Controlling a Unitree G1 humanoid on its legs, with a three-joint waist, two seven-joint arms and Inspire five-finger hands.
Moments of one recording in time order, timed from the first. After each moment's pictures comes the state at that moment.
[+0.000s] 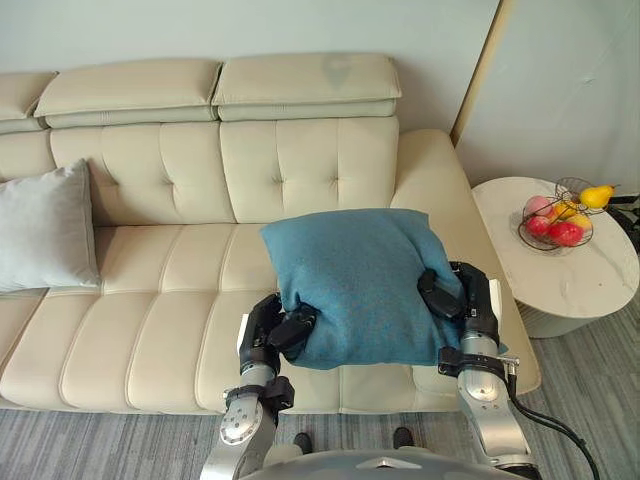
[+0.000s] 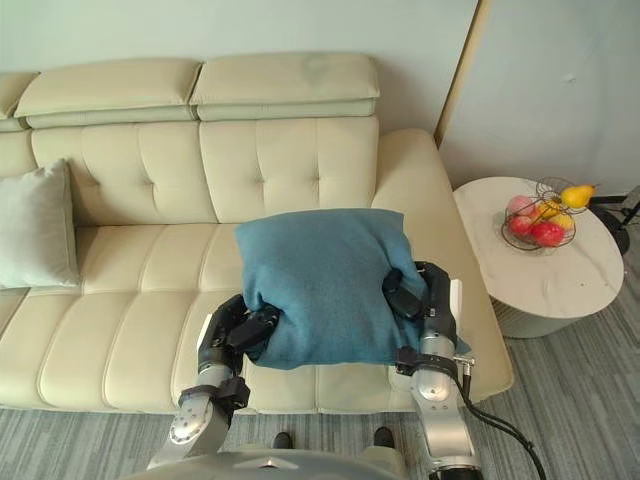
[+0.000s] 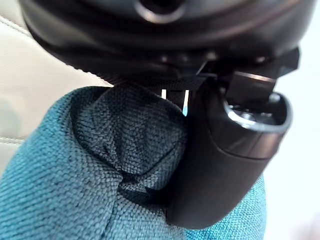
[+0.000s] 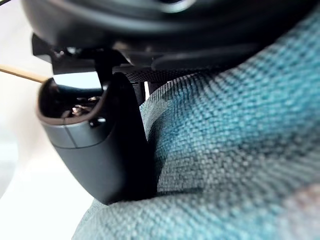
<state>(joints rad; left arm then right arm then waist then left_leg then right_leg) 0.34 0.12 -0.31 -0.04 -0.36 -0.11 0.26 0.20 -0.10 0.03 0.04 -0.17 -0.04 -0.35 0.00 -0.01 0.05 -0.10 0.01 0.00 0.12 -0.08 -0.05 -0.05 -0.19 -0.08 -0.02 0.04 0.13</state>
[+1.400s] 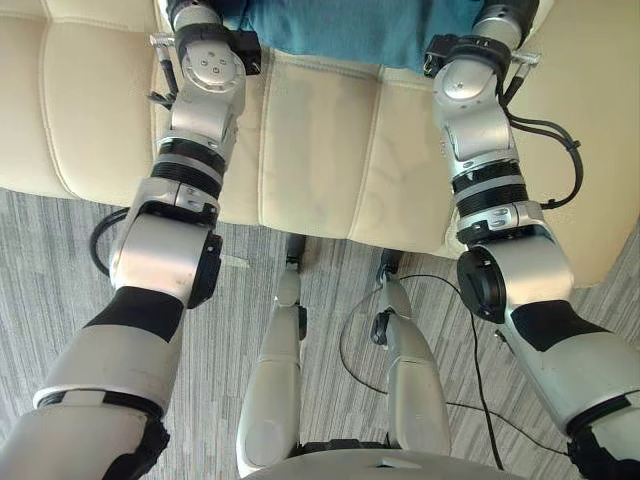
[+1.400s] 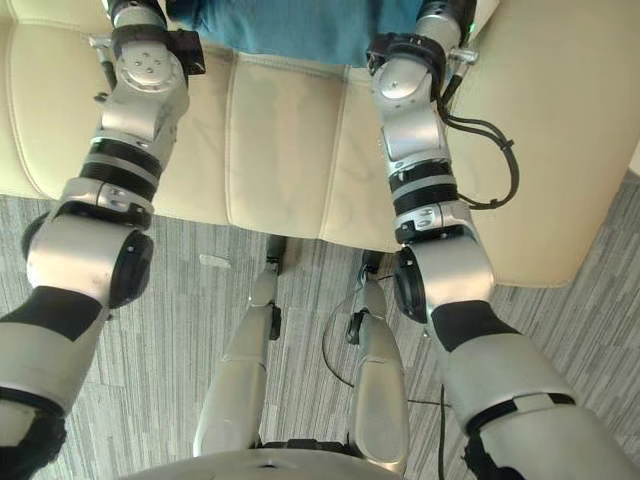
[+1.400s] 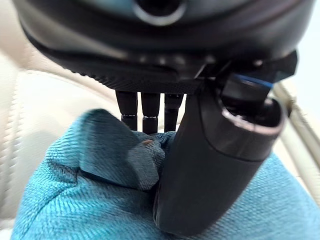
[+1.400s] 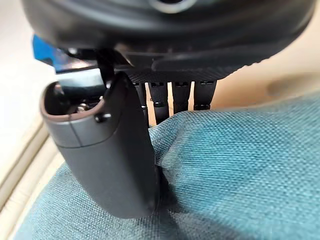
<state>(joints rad) -1.40 0.27 -0.04 0.95 -0.15 -0.01 0.50 -1.27 -0.14 -0.11 0.68 -0.15 0.08 -0.68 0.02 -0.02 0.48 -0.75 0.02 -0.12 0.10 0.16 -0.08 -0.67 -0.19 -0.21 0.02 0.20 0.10</state>
